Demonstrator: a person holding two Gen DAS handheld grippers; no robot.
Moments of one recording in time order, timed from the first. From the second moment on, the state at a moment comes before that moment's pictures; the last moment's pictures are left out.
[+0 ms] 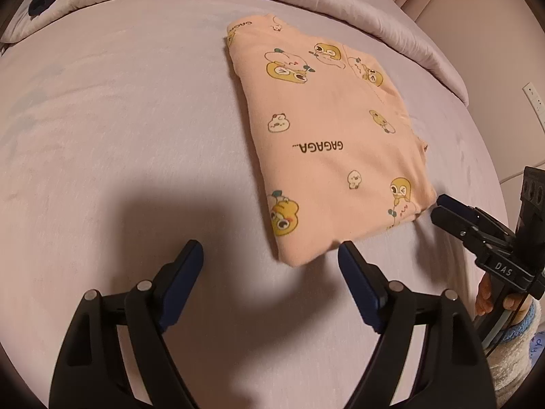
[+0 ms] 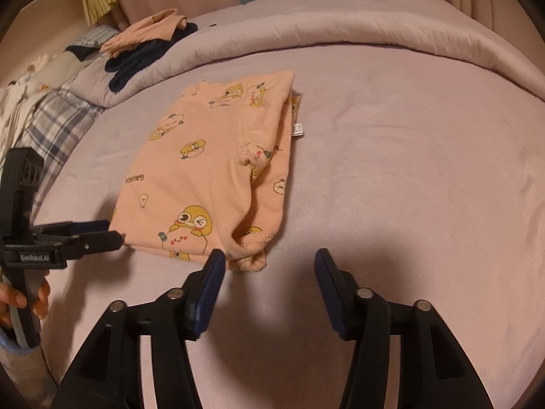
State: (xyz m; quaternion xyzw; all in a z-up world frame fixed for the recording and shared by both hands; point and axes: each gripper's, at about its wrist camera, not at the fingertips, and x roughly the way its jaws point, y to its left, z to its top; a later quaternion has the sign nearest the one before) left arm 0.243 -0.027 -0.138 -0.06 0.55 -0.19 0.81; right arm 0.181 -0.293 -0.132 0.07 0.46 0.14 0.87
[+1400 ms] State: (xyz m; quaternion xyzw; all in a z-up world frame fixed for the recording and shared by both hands) left arm 0.226 0.007 -0.119 -0.17 0.52 -0.19 0.82; right arm 0.203 -0.319 -0.131 0.22 0.46 0.17 0.84
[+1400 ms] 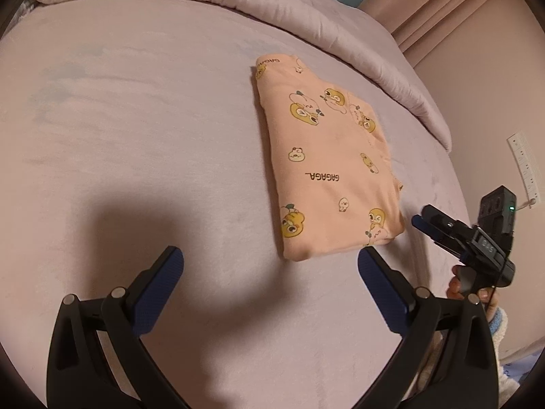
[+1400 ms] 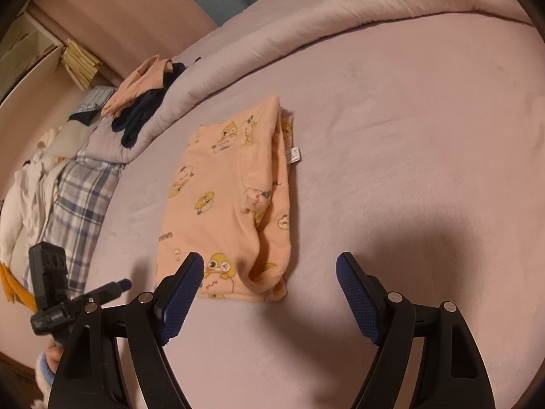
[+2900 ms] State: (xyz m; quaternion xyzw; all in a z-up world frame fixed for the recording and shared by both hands) left arm 0.277 0.012 -0.141 -0.28 0.52 -0.26 0.77; right arm 0.248 -0.325 -0.149 0.26 0.49 0.21 0.81
